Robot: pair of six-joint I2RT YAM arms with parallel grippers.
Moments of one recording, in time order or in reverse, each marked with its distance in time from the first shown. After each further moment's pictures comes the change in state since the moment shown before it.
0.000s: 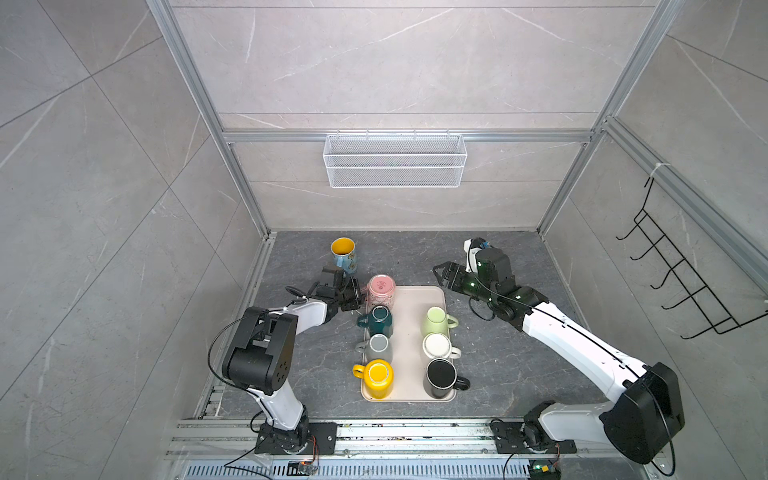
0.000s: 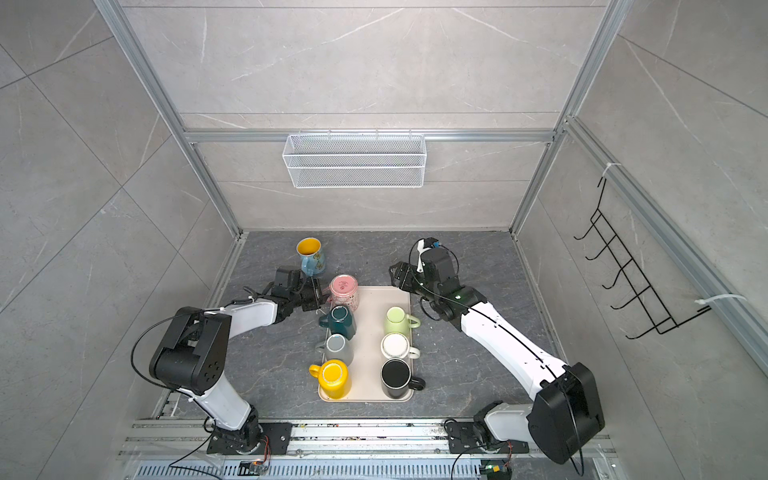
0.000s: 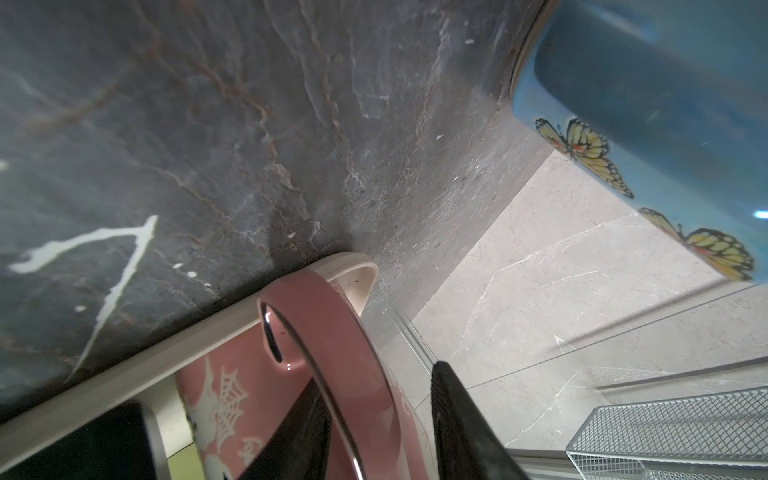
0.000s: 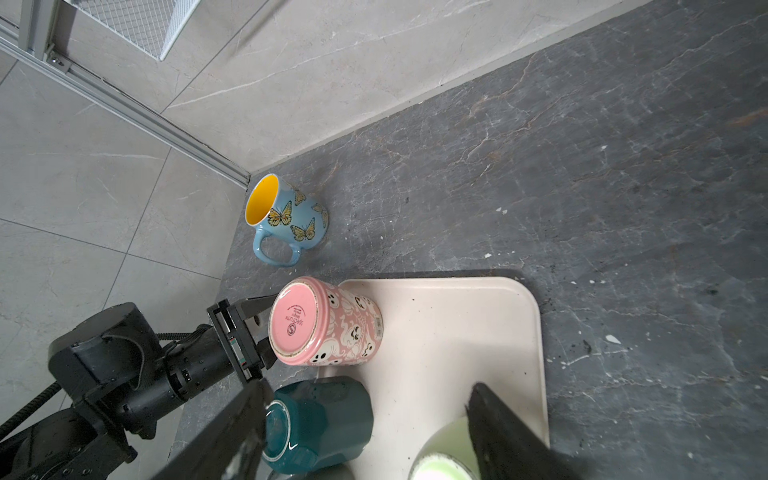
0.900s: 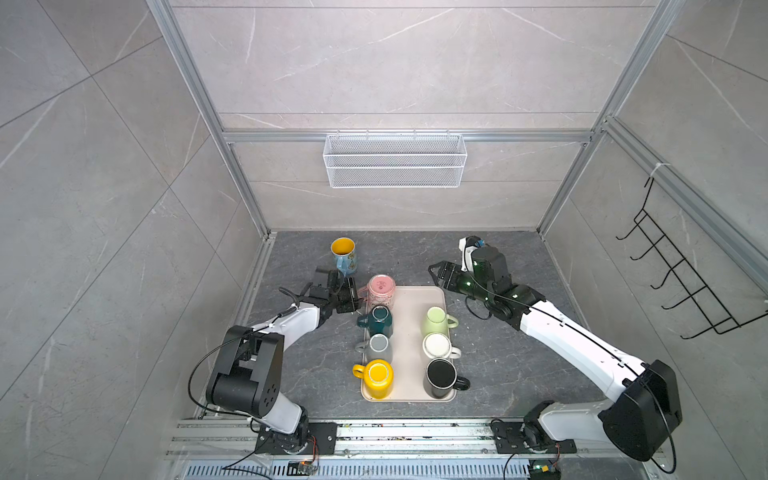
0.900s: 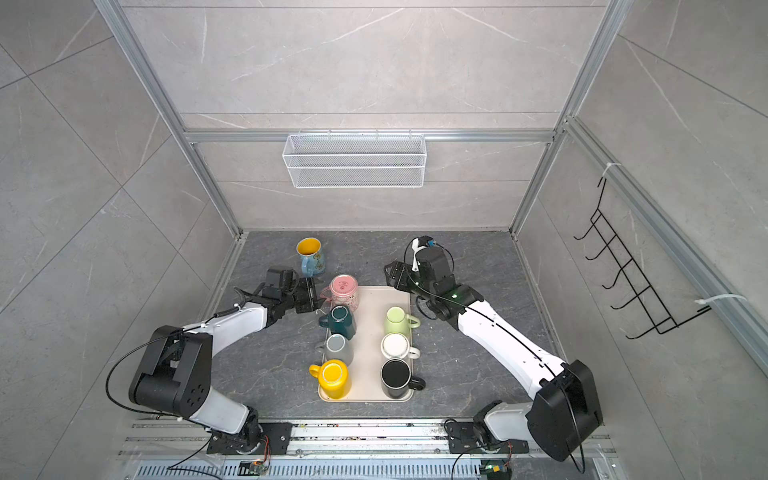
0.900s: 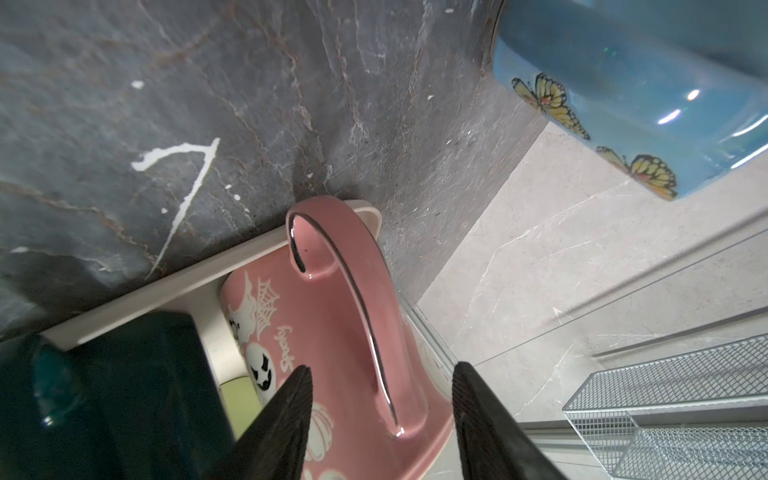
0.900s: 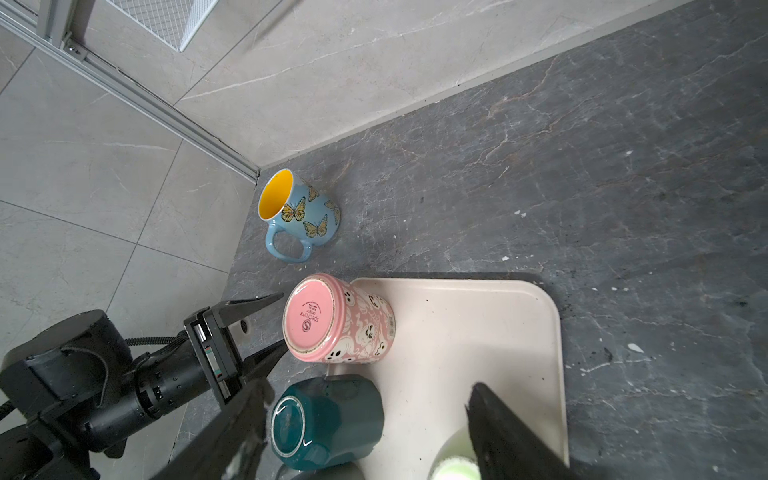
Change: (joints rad) left arm 0.013 -0.146 -0.028 -0.132 0.025 0.028; right arm 0.034 0.016 0.034 -0.008 0.008 -0.005
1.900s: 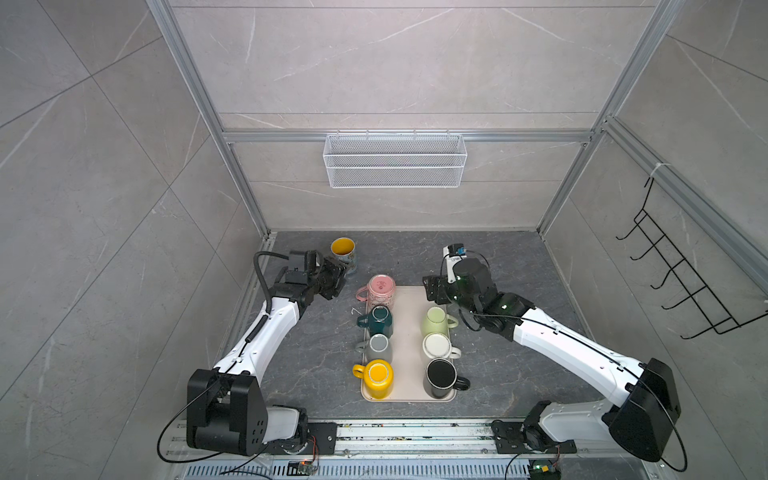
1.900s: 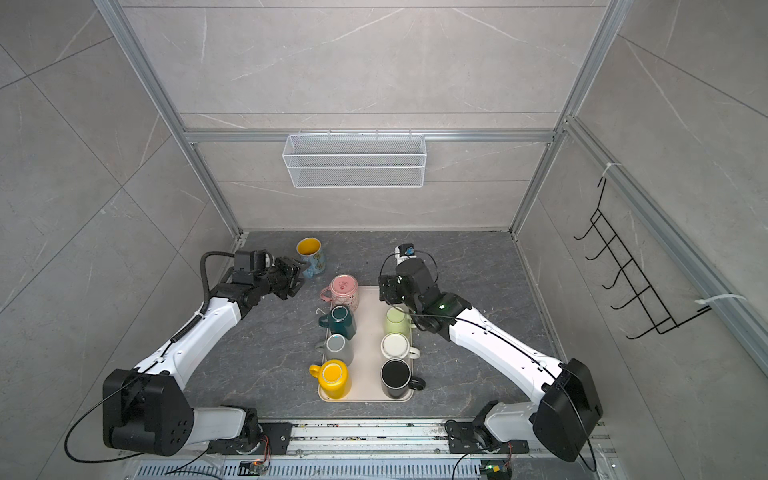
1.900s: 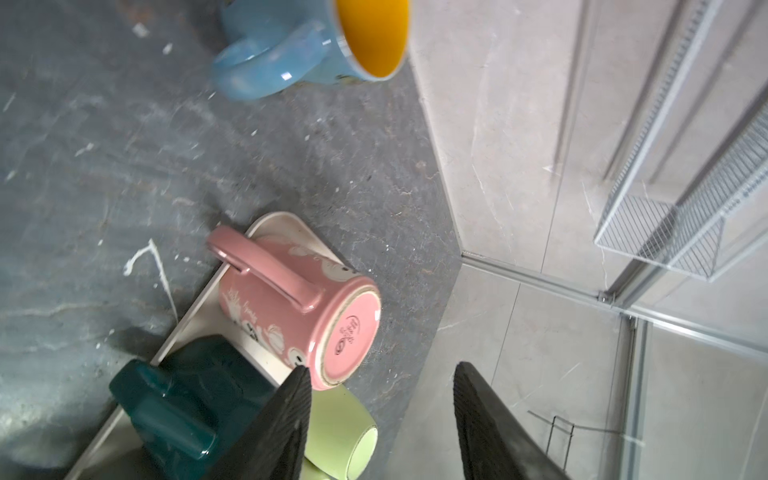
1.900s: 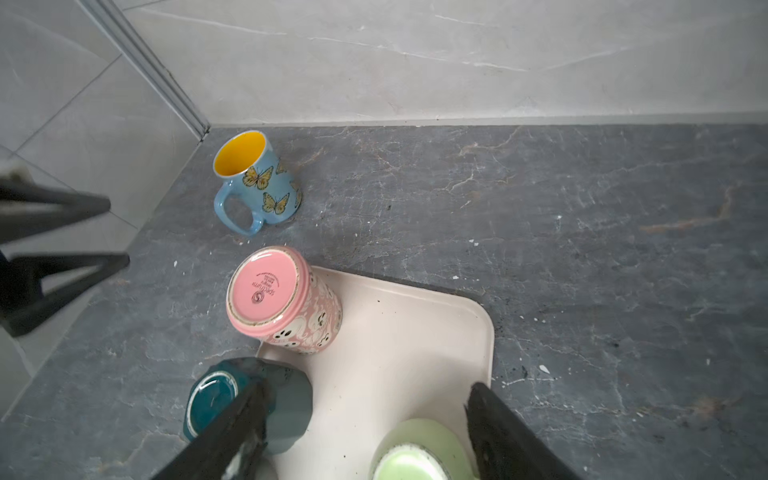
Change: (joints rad) left arm 0.095 -0.218 0.157 -0.318 0.074 0.637; right arm 0.132 -0.006 0.000 -0.046 0.234 -0.208
